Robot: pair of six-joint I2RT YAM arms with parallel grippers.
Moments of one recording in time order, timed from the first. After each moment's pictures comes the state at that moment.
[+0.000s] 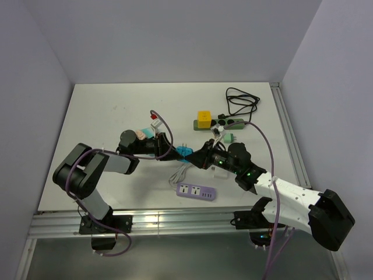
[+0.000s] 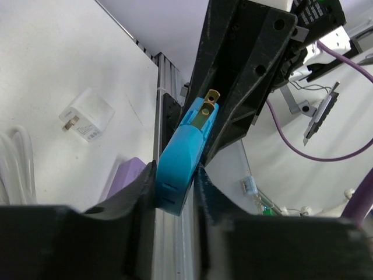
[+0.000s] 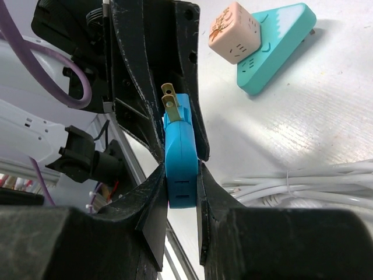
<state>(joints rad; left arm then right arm) -0.49 1.67 0.54 1.30 1.10 -1.05 0.73 0.99 0.40 0.46 -0.30 0.65</state>
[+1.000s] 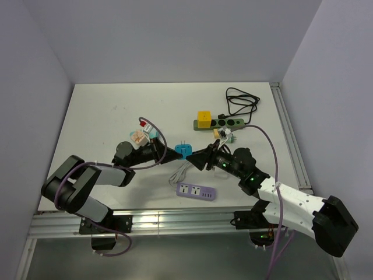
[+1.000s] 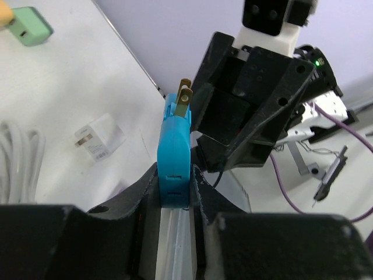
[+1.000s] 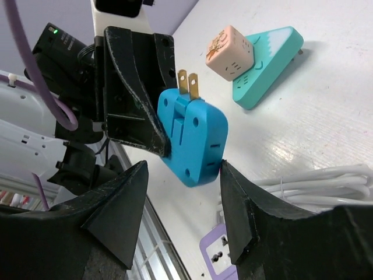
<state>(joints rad) -0.54 1.52 0.38 1.30 0.79 -1.08 0.72 0.92 0.34 0.52 -0.24 0.67</state>
